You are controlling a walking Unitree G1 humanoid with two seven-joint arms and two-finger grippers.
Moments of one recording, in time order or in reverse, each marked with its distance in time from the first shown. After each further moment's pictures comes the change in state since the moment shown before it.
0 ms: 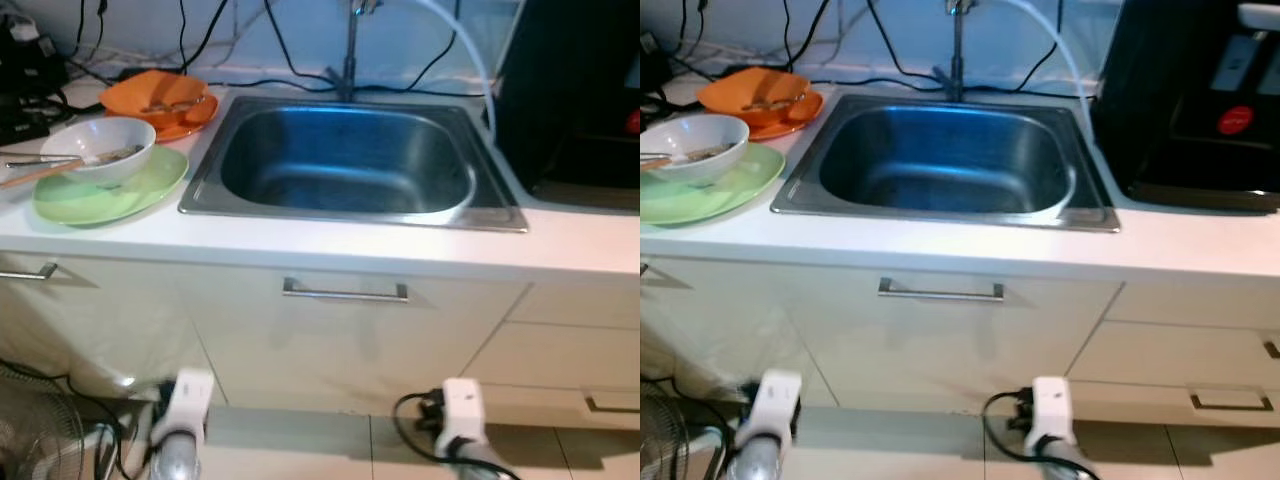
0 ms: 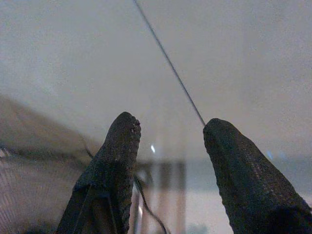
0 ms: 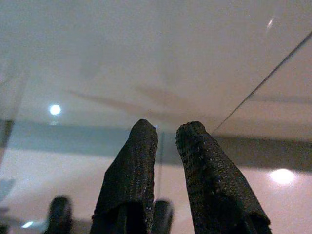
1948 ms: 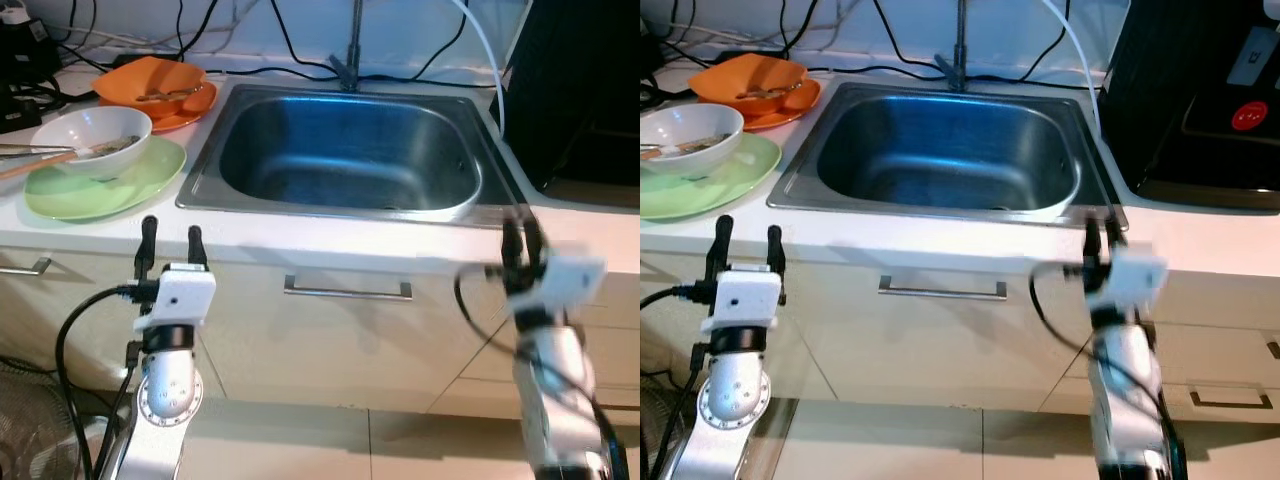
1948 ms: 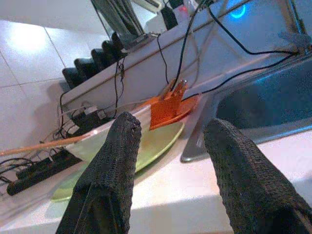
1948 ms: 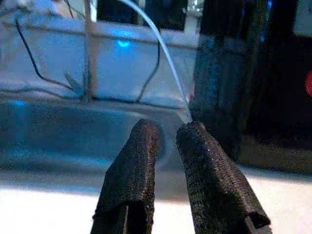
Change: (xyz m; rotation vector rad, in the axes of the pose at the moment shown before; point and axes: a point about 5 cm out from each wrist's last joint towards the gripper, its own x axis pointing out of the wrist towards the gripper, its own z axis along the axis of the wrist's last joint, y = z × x) left arm -0.048 0.046 0.175 -0.034 -0.792 0.248; right arm -0.073 -0.010 0.213 -0.086 -1.029 -0.135
